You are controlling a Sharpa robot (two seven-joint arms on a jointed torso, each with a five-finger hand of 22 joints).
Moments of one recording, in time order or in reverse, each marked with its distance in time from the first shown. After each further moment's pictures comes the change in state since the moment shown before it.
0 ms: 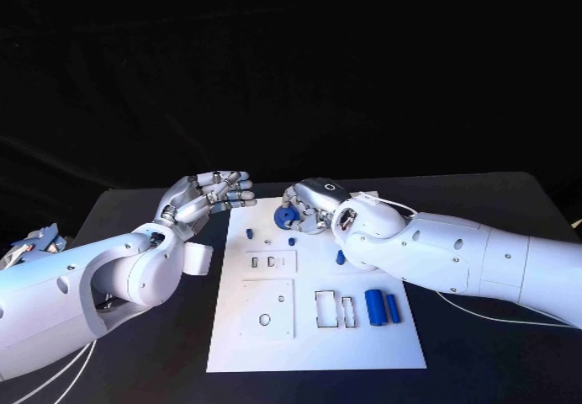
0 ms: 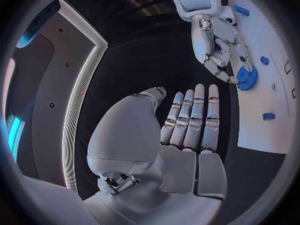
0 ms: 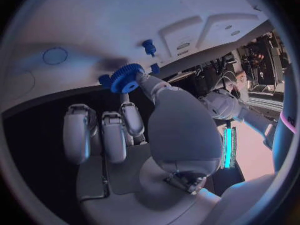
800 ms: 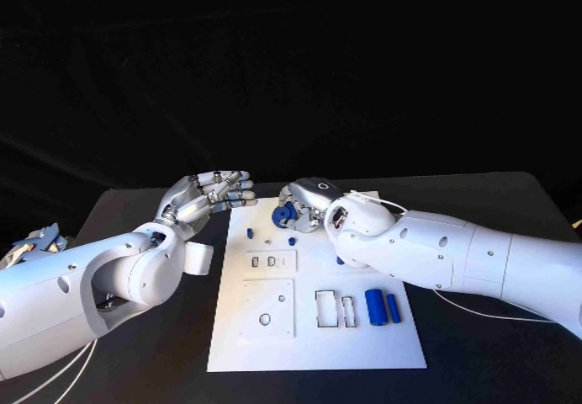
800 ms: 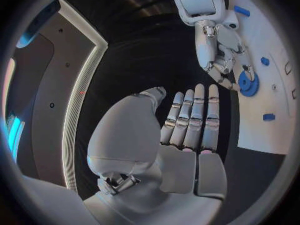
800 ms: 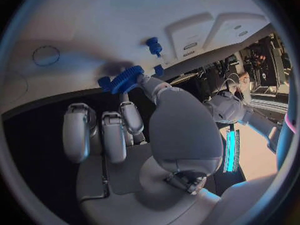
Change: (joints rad) left arm 0.000 0.001 0.000 0.001 0.000 0.000 0.000; left_hand 0.000 0.000 0.000 0.000 0.000 0.000 0.000 0.000 0.000 0.000 0.000 0.000 0.000 0.000 0.000 0.000 0.000 0.000 0.000 0.000 0.000 0.000; right arm -0.002 0.058 -0.001 -0.067 -0.005 0.018 -0.019; right_hand -0.021 -0.007 0.020 0.008 -0.003 -0.017 0.003 -0.028 -0.002 -0.018 0.018 -0.019 -0.024 0.000 0.000 0.000 0.001 0.000 -0.007 0.007 -0.013 0.001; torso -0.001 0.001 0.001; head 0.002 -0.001
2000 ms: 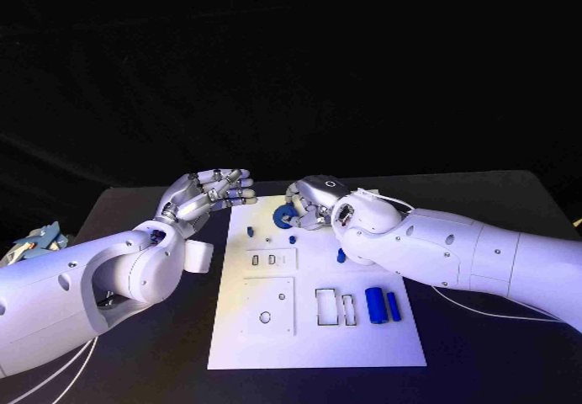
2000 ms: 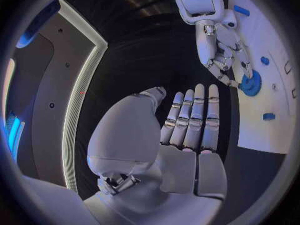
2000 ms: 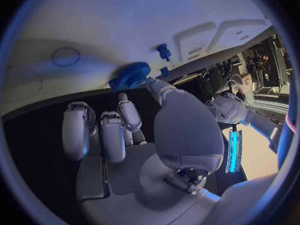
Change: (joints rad) left arm 0.000 -0.001 0.000 -0.002 0.000 0.000 0.000; left_hand 0.000 0.000 0.000 0.000 0.000 0.000 0.000 0.000 0.000 0.000 0.000 0.000 0.000 0.000 0.000 0.000 0.001 0.000 0.000 0.000 0.000 0.000; right arm 0.000 -0.024 0.000 -0.001 0.000 0.003 -0.008; right_hand -0.121 -0.042 -0.100 0.099 0.095 -0.056 0.016 -0.068 -0.014 -0.034 0.027 -0.024 -0.025 0.004 0.022 0.000 0.000 0.000 -0.012 0.012 -0.016 0.000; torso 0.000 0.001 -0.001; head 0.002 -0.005
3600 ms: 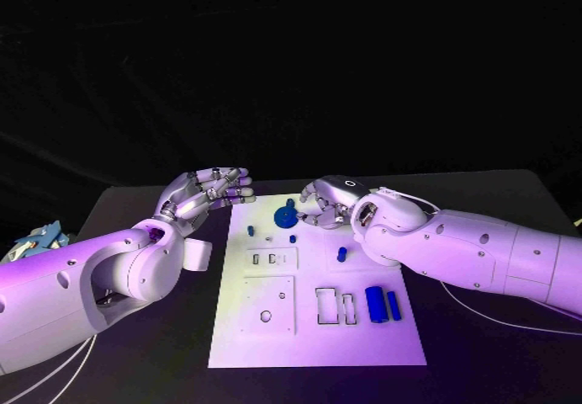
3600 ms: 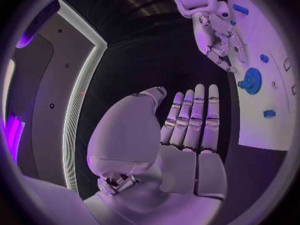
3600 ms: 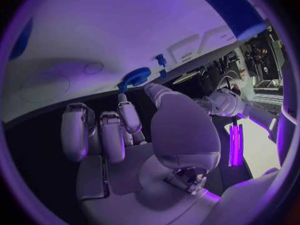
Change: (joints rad) left arm 0.000 -0.010 0.000 -0.001 0.000 0.000 0.000; left_hand 0.004 -0.004 0.005 -0.005 0.000 0.000 0.000 -0.006 0.000 0.004 0.004 -0.008 0.000 0.000 0.000 -0.007 0.003 0.000 0.000 0.000 0.000 -0.004; right arm 0.012 -0.116 -0.001 0.097 0.063 0.010 0.031; right_hand 0.027 0.061 -0.044 0.060 0.093 0.016 0.006 -0.077 -0.046 0.020 0.002 0.031 0.026 -0.002 0.009 0.004 0.000 0.000 0.013 0.020 0.010 0.000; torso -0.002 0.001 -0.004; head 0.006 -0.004
